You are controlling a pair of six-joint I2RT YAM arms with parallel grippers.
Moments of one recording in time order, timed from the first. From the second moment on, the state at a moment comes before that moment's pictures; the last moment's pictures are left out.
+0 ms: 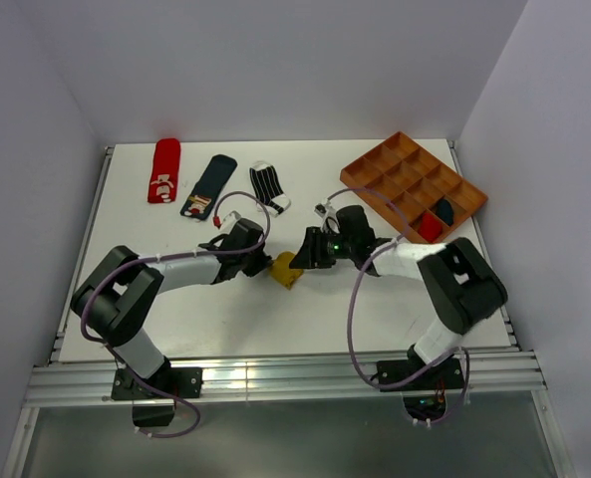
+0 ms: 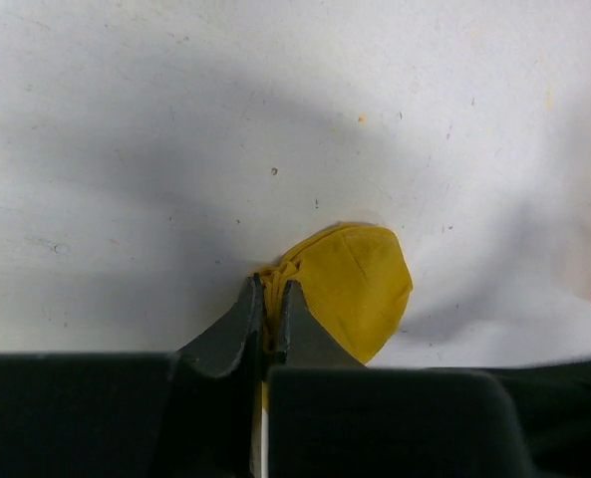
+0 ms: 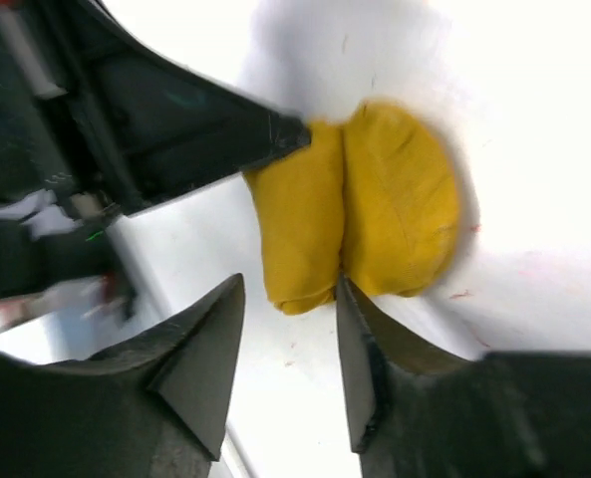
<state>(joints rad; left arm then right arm) -0.68 1.65 0.80 0.00 -0.15 -1.19 0.49 1.67 0.72 0.28 -0.66 0.59</state>
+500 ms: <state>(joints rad) -0.70 1.67 0.86 -0.09 -0.18 -1.13 0.82 1.52 0.75 0.11 -0.09 0.23</state>
